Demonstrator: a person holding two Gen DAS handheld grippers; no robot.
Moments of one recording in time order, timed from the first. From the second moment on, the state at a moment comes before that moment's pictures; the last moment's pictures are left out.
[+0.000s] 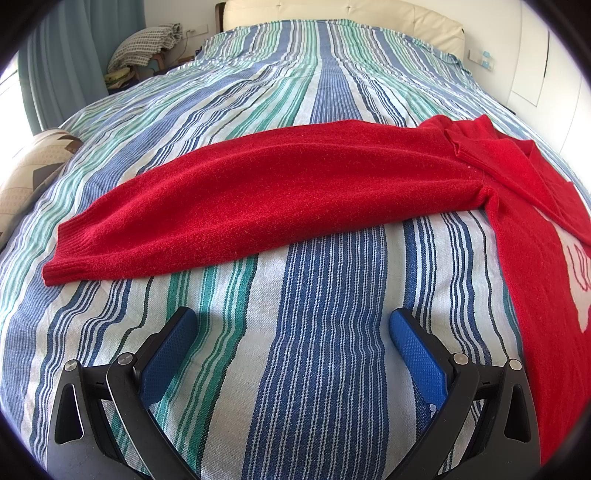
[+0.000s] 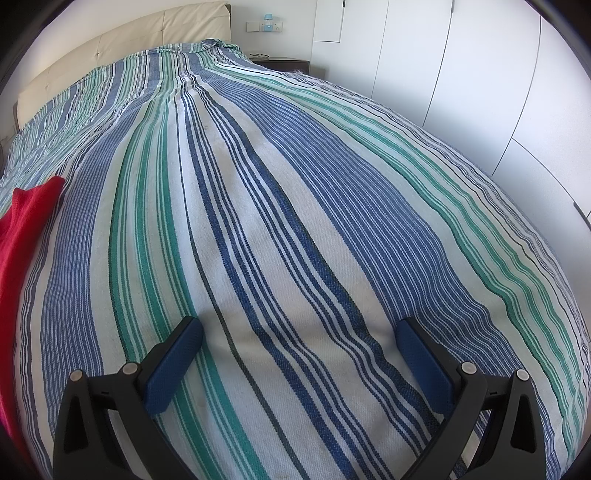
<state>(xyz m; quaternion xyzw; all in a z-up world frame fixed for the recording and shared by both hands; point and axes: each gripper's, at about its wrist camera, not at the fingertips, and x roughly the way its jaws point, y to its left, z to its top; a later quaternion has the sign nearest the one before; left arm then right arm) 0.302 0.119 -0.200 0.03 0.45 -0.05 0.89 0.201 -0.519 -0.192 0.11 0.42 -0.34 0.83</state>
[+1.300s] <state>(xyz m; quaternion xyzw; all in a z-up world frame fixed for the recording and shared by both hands) 0.289 0.172 -0.157 -0.12 0.50 -0.08 0.85 0.124 -0.475 -0.137 0.17 0.42 -0.23 0.86</state>
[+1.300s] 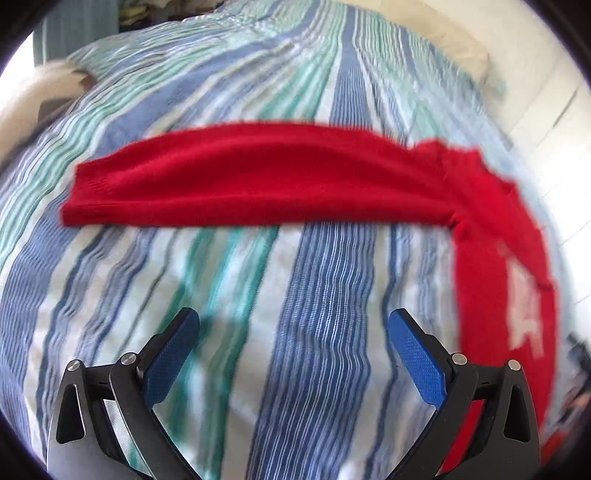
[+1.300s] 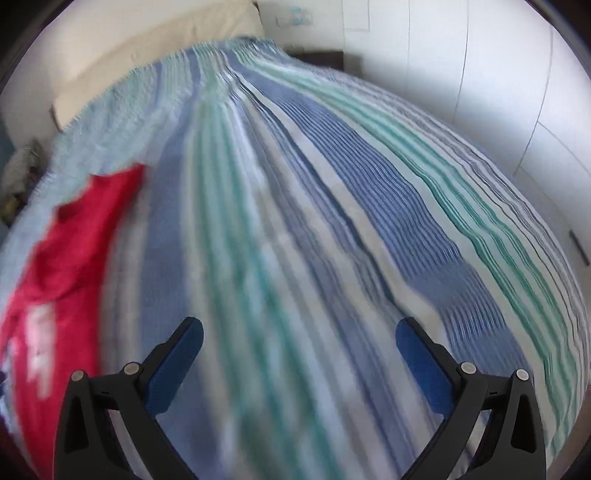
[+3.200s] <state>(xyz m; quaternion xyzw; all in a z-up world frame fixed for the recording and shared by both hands) 0.422 -0.021 -0.192 0.02 0.48 -0.11 0.87 0.346 -0.354 -0.136 0.35 0.43 0.11 0.82</state>
